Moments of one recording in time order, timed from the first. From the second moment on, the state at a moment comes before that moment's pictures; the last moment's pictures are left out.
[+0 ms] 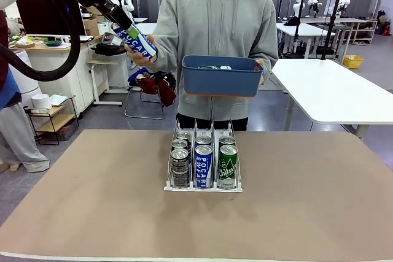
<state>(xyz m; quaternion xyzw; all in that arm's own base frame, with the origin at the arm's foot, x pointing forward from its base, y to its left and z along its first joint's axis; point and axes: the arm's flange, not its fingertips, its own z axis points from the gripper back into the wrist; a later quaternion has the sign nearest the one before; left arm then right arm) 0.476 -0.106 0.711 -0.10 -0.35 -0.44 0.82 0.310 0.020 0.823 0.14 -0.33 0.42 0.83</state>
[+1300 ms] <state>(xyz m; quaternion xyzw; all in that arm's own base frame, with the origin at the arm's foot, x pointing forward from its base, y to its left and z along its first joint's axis) 0.477 -0.108 0.710 -0.10 -0.34 -0.44 0.82 0.310 0.020 0.823 0.14 -0.33 0.42 0.83</state>
